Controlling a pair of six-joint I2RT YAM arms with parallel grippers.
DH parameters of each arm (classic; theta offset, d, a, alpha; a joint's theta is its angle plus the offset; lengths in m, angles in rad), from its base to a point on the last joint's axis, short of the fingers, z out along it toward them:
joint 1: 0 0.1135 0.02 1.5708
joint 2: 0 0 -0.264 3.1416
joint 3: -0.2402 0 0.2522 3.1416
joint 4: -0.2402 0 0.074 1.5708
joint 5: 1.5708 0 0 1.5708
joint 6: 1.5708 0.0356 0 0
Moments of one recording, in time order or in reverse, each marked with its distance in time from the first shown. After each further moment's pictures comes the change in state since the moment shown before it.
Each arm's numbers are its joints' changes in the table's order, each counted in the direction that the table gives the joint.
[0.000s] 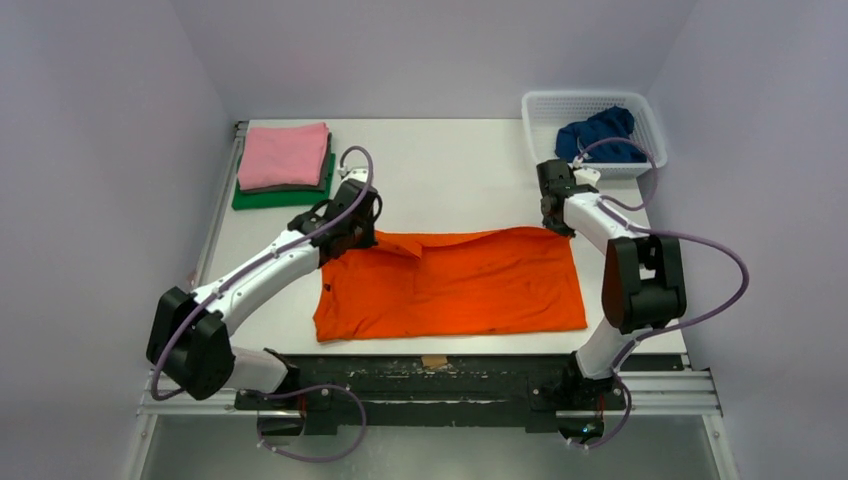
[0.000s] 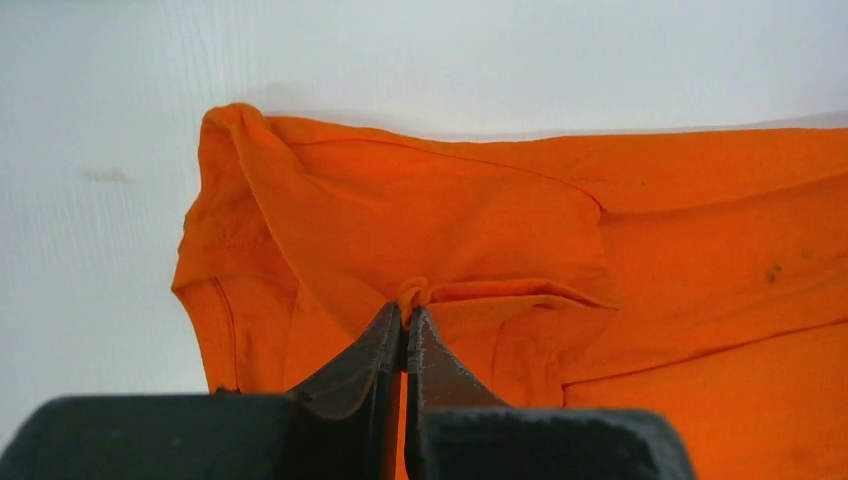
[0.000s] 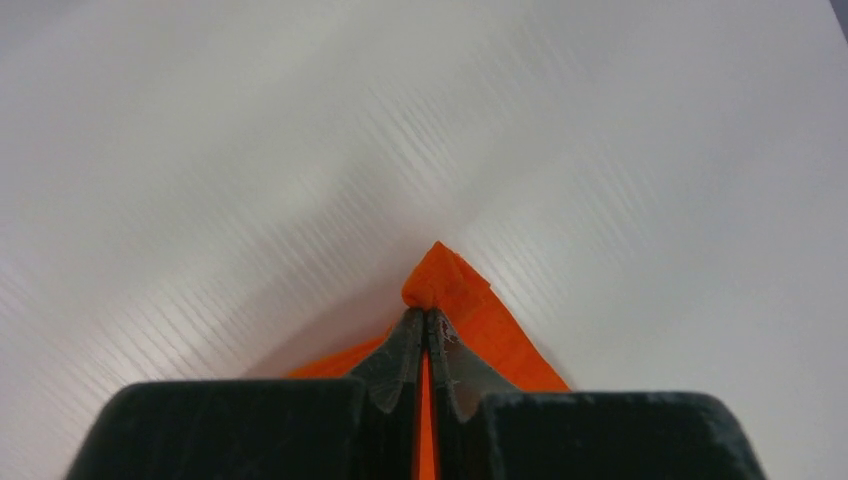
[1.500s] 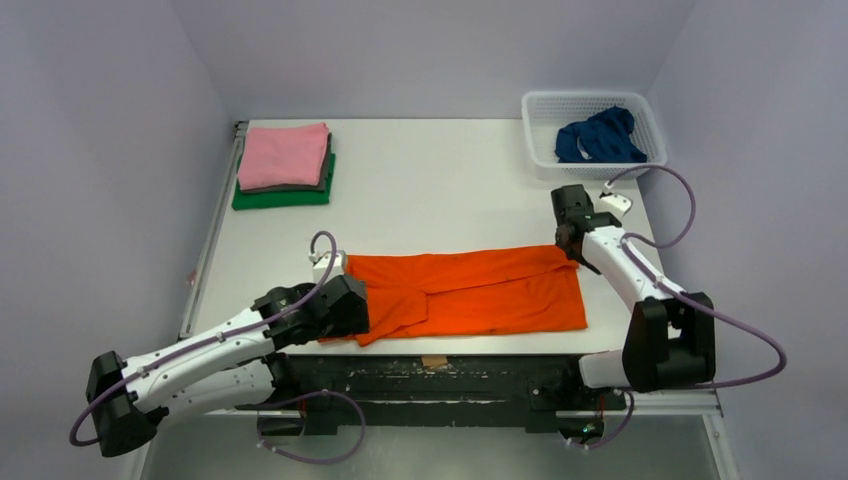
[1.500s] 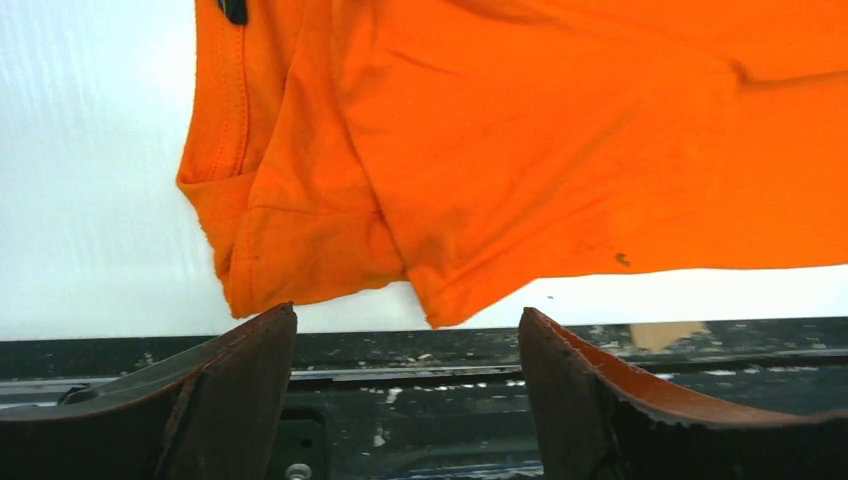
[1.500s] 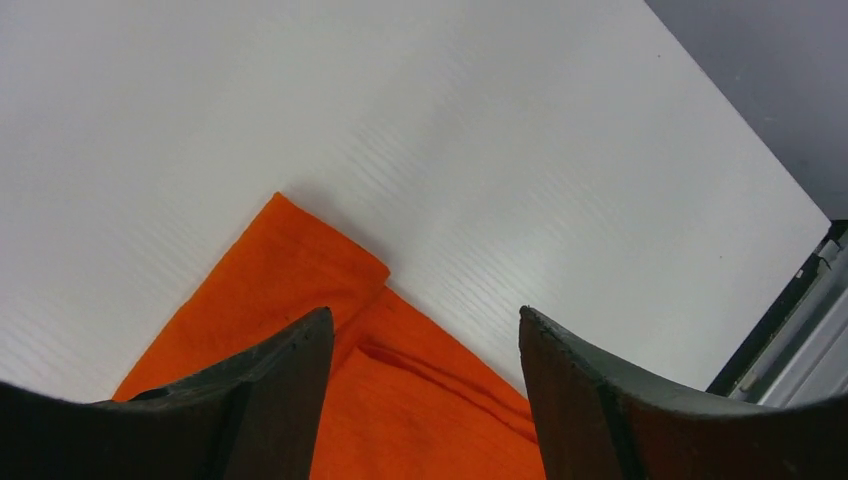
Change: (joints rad) left arm -0.415 0.510 0.412 -0.424 -0.109 -0.551; right arm 0.006 0.326 0.244 -0.160 0.144 0.163
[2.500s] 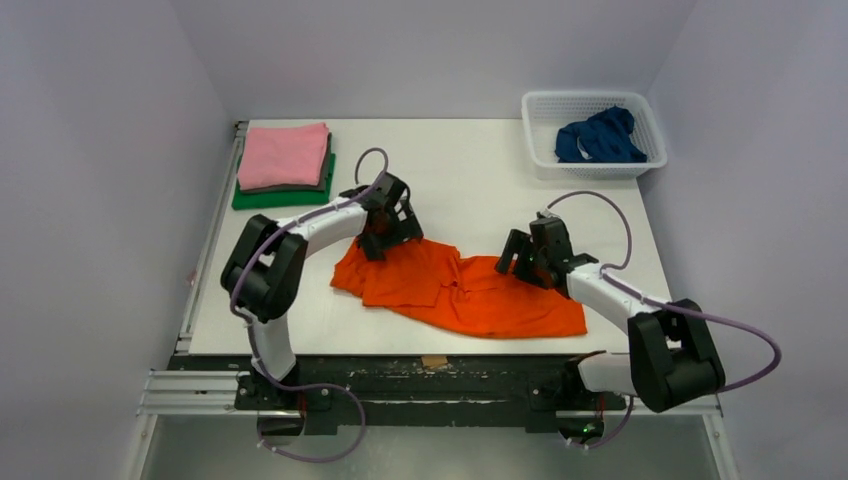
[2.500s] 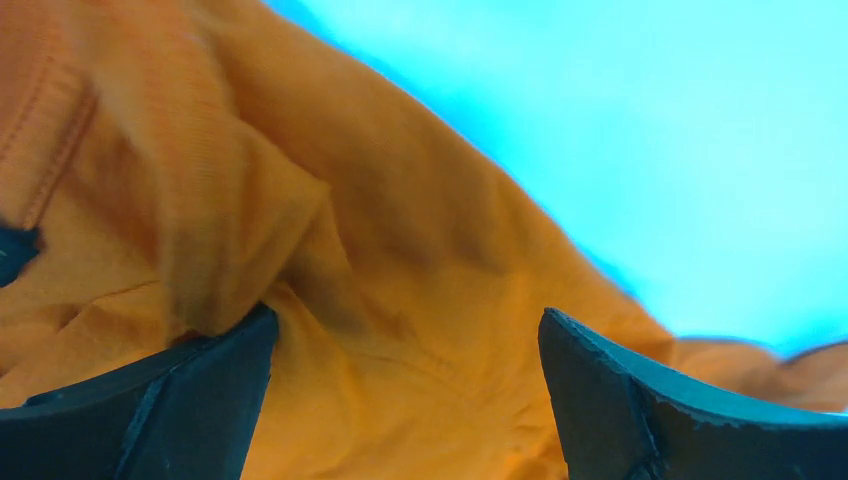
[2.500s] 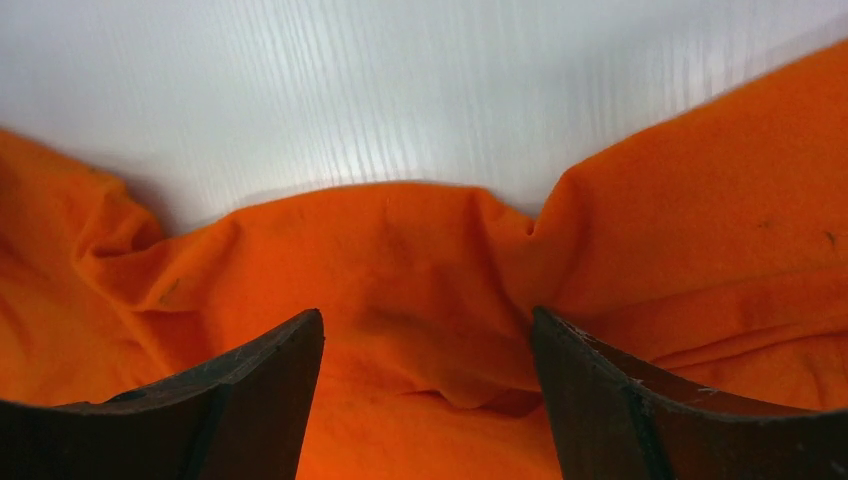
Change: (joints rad) left arm 0.431 -0.929 -0.531 0.420 0.332 0.074; right arm 0.154 0.071 0.319 0.540 -0.718 -0.163
